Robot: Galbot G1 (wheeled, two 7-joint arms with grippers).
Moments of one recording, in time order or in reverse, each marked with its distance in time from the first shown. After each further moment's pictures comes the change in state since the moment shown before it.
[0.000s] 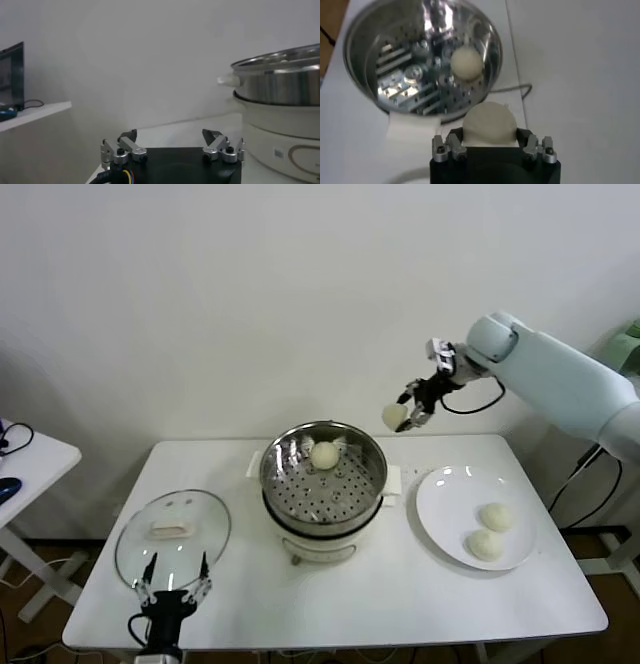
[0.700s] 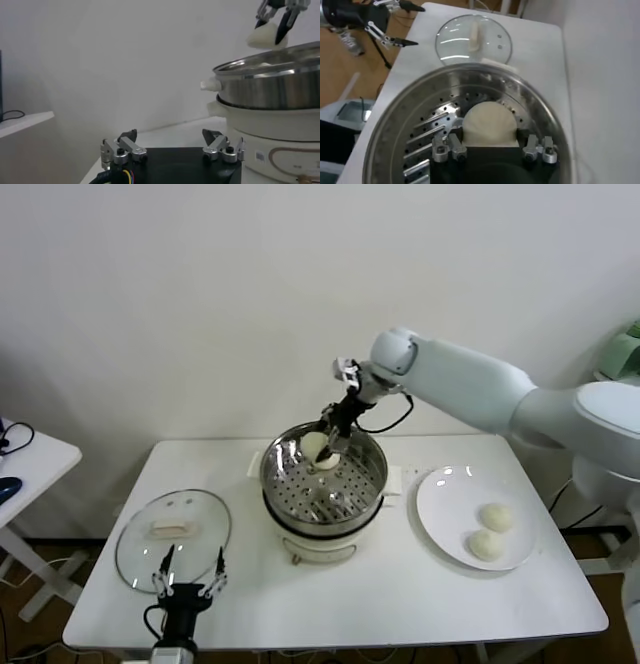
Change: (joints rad) left arm -0.015 0.006 0.047 -0.007 0.049 0.027 0.000; right arm -0.029 0.258 -0.153 -0.005 0.134 -0.021 0.032
